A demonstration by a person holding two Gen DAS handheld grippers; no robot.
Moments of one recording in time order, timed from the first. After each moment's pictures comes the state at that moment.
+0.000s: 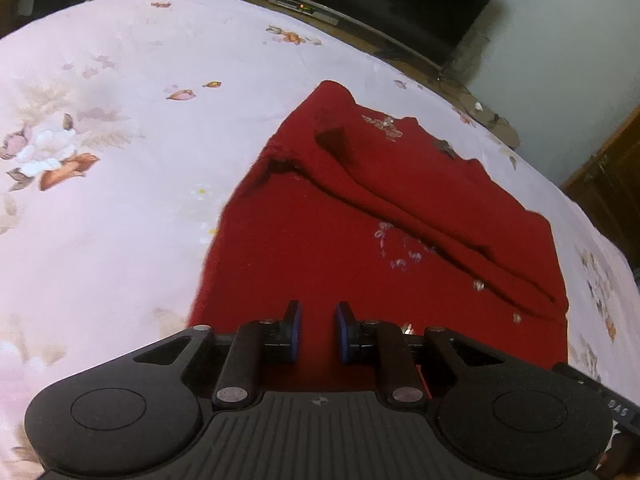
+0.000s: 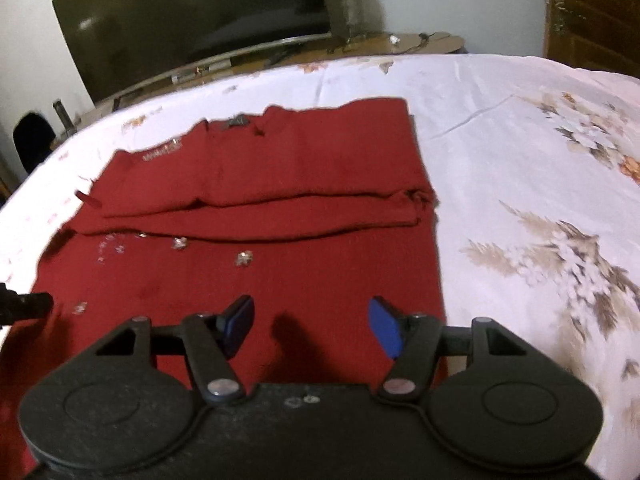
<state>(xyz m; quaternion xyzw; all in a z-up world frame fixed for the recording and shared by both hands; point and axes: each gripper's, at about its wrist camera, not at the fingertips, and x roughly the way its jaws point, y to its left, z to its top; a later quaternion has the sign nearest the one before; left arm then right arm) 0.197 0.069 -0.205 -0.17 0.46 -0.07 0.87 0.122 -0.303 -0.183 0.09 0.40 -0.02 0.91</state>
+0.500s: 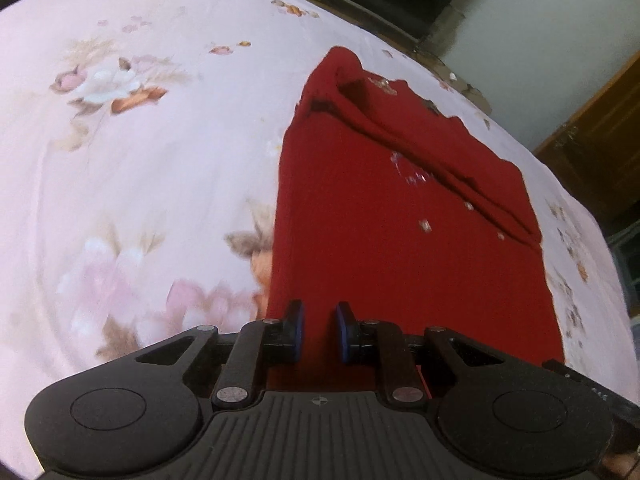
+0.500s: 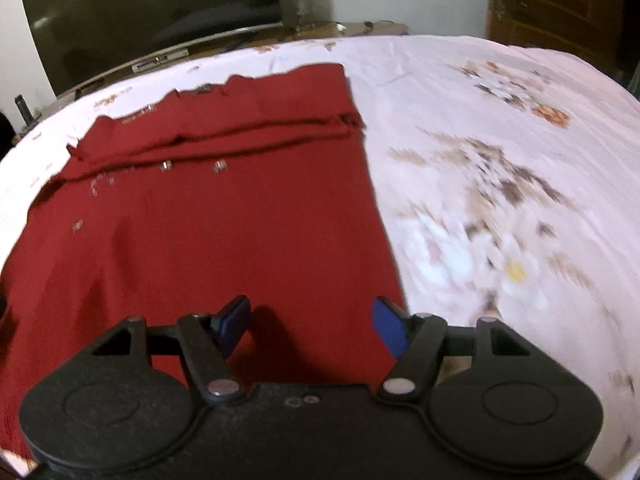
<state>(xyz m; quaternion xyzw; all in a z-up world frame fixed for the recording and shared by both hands) 0.120 0.134 -0.211 -0.18 0.48 -0.13 0.85 0.025 -0.282 -0.191 0.08 0.42 -0.11 0.90</state>
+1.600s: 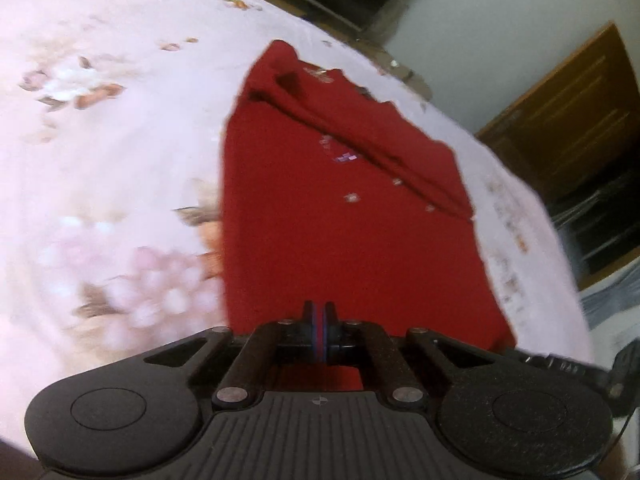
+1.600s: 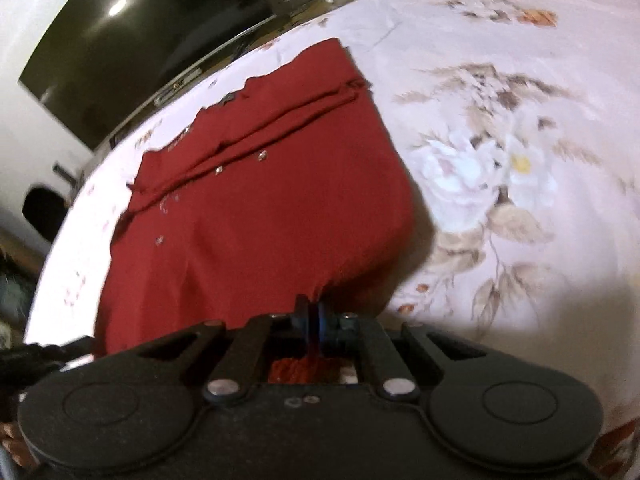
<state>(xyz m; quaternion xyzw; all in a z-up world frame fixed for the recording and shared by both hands) 0.096 0.139 -0.187 -0.19 0.48 -0.21 0.83 -0.019 -0.293 -0.170 0.24 0.43 -0.05 0.87</state>
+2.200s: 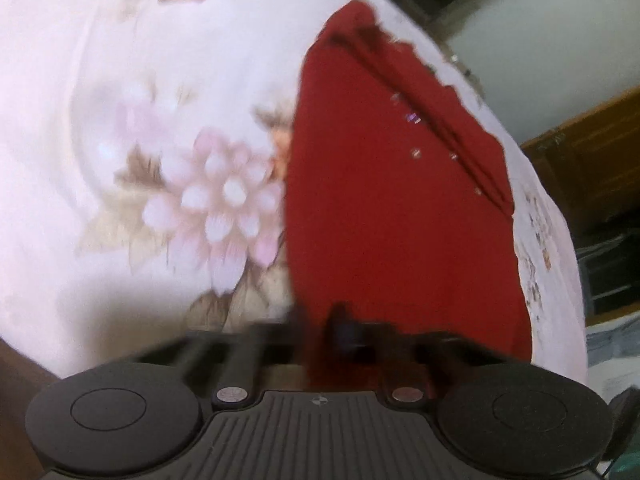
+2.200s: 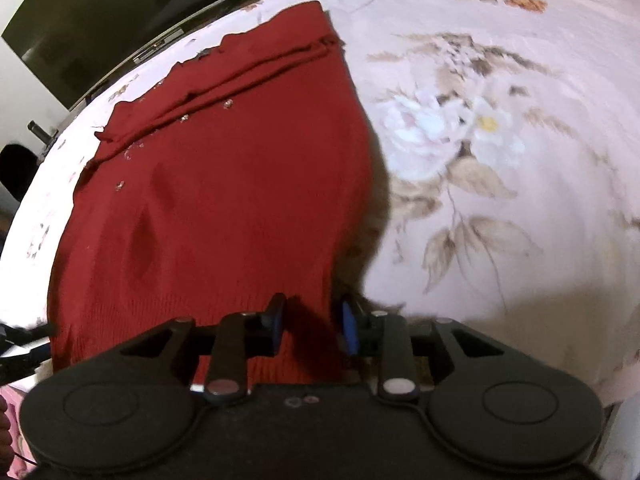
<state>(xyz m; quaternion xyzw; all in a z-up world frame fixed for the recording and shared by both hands) 0.071 0.153 -0.242 -0.27 0.54 -0.15 0.79 -0.042 -0.296 -0.192 0.21 0.48 -0.07 0.85</state>
